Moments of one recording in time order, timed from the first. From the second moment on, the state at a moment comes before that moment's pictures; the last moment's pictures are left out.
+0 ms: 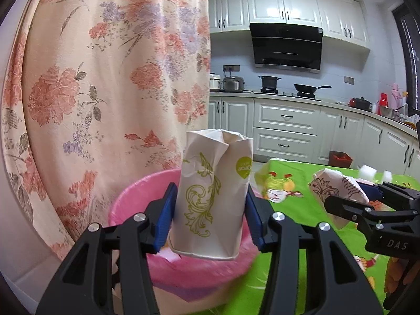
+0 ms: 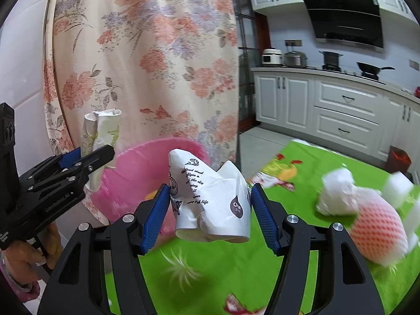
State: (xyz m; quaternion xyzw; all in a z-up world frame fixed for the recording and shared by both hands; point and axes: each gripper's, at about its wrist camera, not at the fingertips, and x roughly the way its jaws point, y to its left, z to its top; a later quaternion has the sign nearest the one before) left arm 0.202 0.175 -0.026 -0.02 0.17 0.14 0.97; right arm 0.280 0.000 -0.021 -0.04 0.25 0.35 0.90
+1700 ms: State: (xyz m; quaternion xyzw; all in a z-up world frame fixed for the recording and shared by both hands) left arm 0.177 0.183 -0.032 -0.05 0.18 0.18 0.97; right arm 0.292 0.000 -0.035 -0.02 0.28 0.34 0.90
